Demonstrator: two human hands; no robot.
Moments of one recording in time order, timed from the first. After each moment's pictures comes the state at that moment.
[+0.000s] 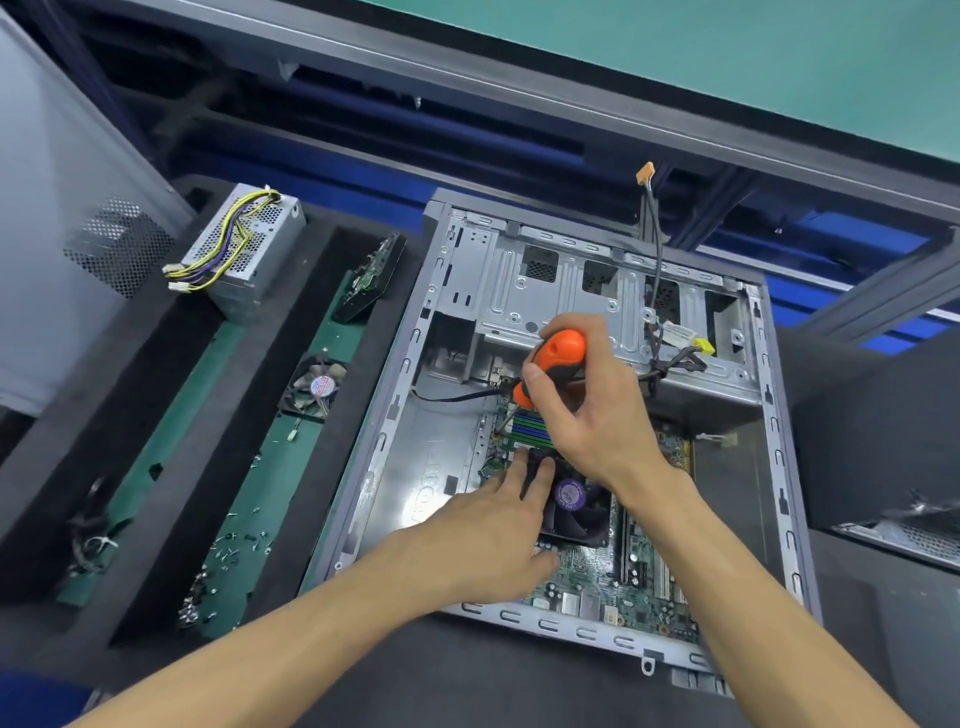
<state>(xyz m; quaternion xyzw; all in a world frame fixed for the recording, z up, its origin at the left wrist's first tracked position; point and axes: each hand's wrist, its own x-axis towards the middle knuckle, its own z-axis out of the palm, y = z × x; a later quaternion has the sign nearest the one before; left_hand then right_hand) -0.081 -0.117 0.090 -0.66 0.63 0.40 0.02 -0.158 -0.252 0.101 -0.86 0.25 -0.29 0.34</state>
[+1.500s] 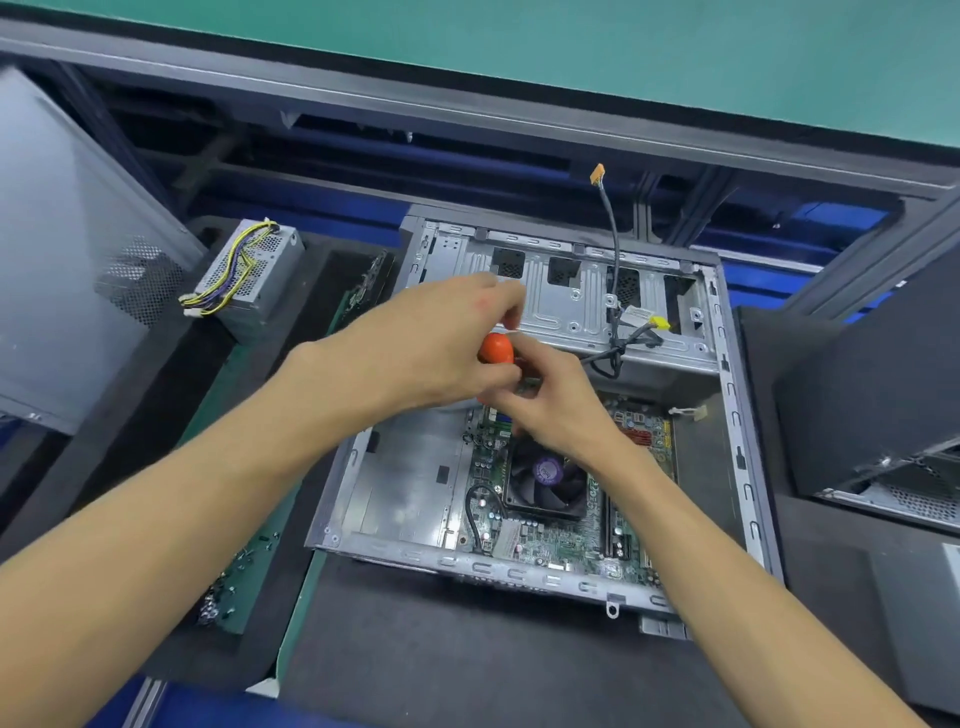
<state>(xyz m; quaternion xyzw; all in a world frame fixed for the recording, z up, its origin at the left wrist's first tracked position) -0.019 -0.159 0.202 -0.71 0.69 0.11 -0.11 -0.160 -0.247 0.093 -0.82 0.21 -0.26 0.47</state>
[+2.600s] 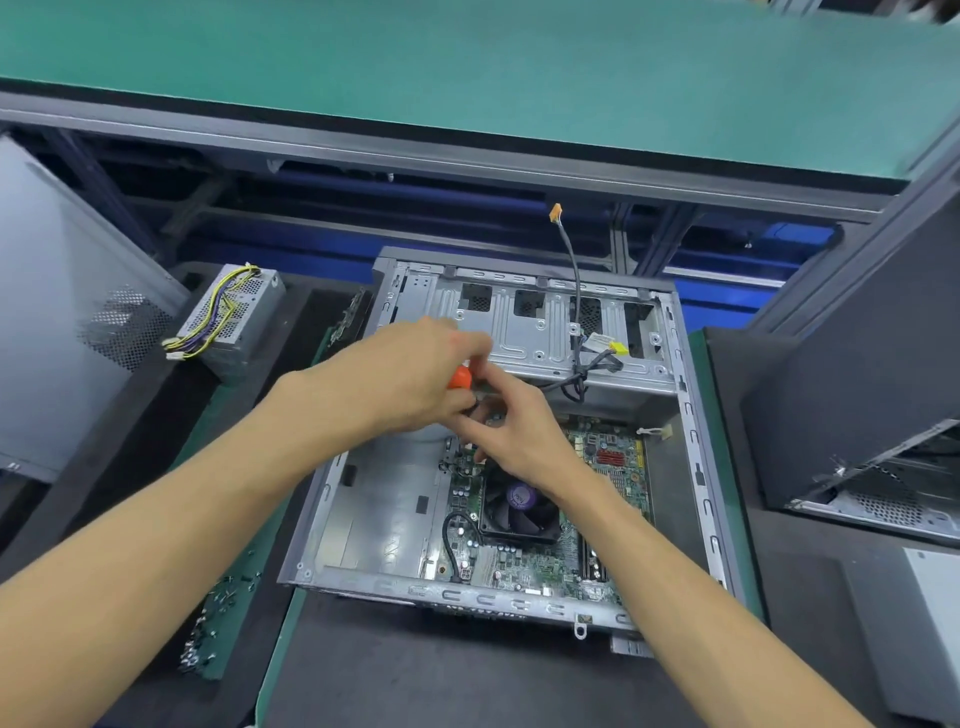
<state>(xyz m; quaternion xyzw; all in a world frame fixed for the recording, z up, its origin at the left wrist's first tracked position) -0.025 -0.173 0.207 -0.73 0.67 0.12 0.00 -0.161 -0.245 0.092 -0.79 0.24 -0.26 0.50</state>
